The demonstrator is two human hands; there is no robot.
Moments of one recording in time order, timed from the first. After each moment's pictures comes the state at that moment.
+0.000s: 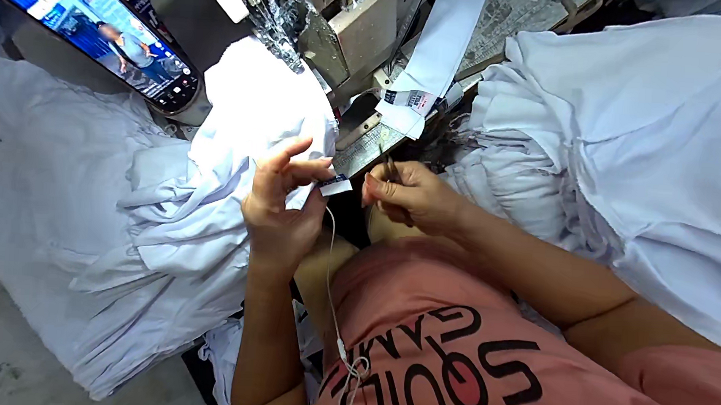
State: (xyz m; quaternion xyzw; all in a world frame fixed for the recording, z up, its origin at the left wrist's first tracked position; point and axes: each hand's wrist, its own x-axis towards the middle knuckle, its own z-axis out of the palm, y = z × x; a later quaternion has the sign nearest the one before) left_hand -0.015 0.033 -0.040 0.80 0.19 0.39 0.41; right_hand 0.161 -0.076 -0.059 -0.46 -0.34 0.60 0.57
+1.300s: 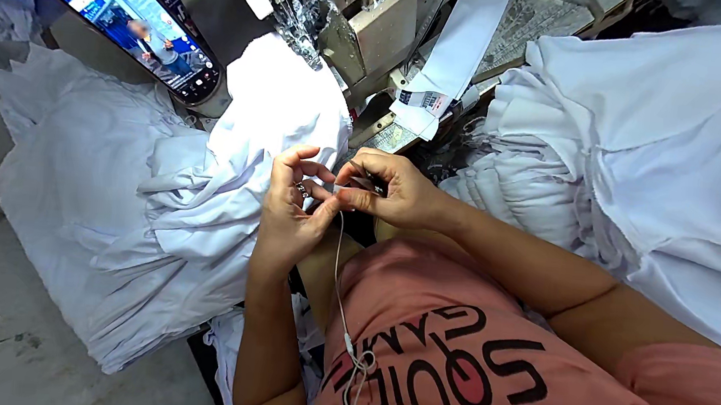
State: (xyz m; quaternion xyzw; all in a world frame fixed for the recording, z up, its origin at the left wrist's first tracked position) left_hand -0.030 0.034 -0.045 0.77 0.23 0.30 0.52; right_hand 0.149 -0.045 -0.067 -0.48 -0.57 0.38 0.54
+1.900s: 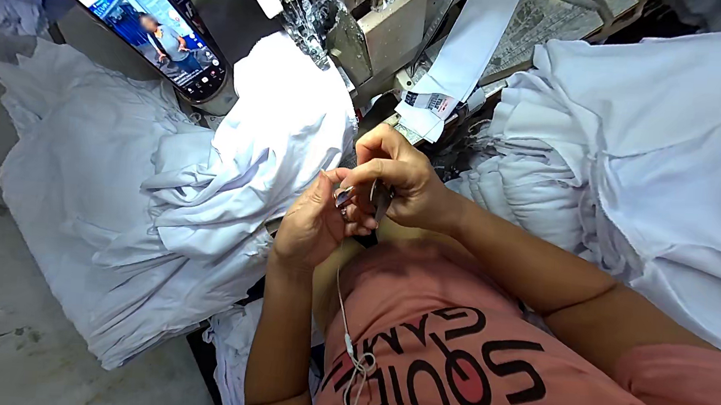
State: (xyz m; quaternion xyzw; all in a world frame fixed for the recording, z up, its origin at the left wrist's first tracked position) left_hand -0.024 0.017 -0.056 0.35 0.21 0.21 0.89; right_hand 0.155 -0.036 -0.073 -0.41 -0.66 0.21 0.60
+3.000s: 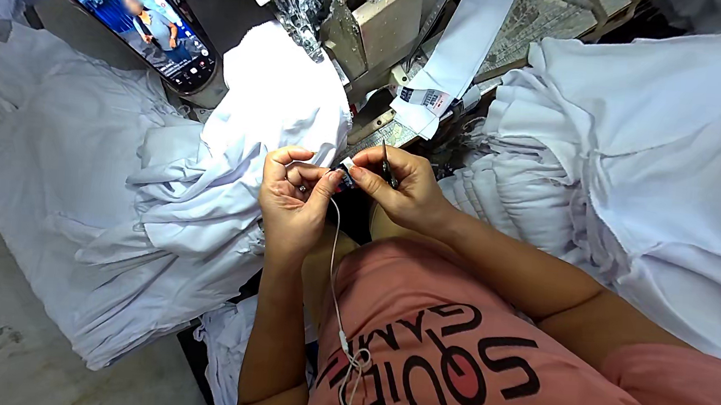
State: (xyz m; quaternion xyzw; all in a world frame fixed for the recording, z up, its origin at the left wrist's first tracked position) left_hand -0.012 0.017 -0.051 0.65 0.30 0.41 0.57; right_hand 0.142 -0.054 -0.074 -0.51 -0.51 0.31 0.62
